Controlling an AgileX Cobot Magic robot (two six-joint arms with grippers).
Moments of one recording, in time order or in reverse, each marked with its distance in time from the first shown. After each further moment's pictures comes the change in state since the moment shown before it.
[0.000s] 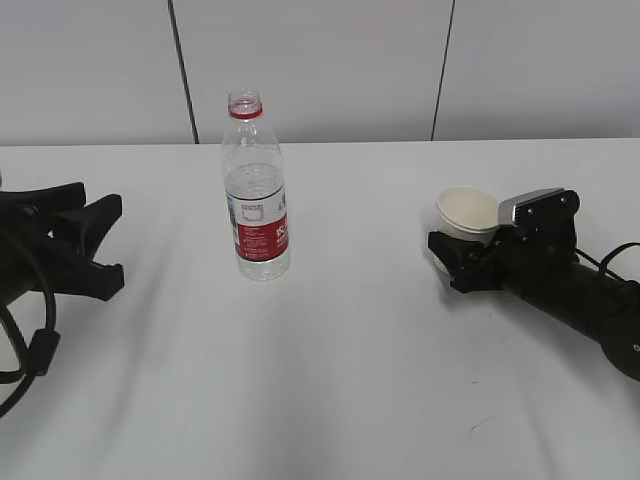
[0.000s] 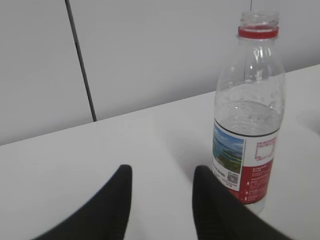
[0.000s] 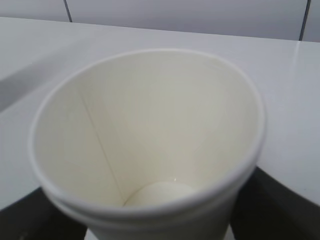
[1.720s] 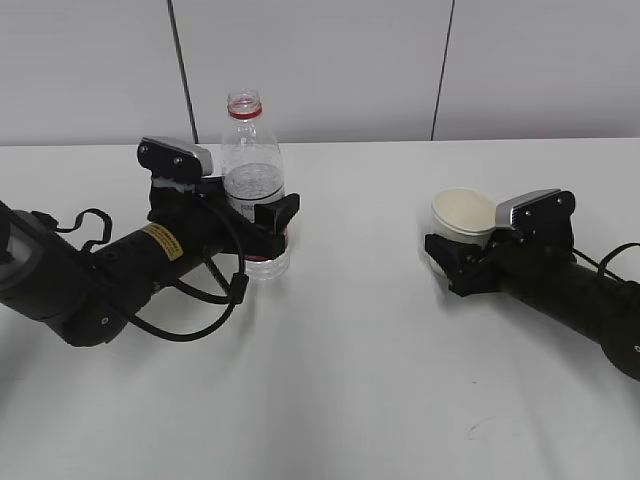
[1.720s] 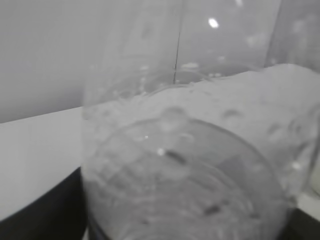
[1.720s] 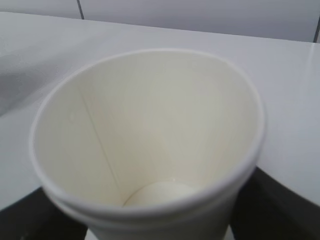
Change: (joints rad) left arm -0.100 0.642 -0.610 0.180 -0.063 -0.223; right arm 0.000 0.000 0.000 -0.036 -0.002 0.000
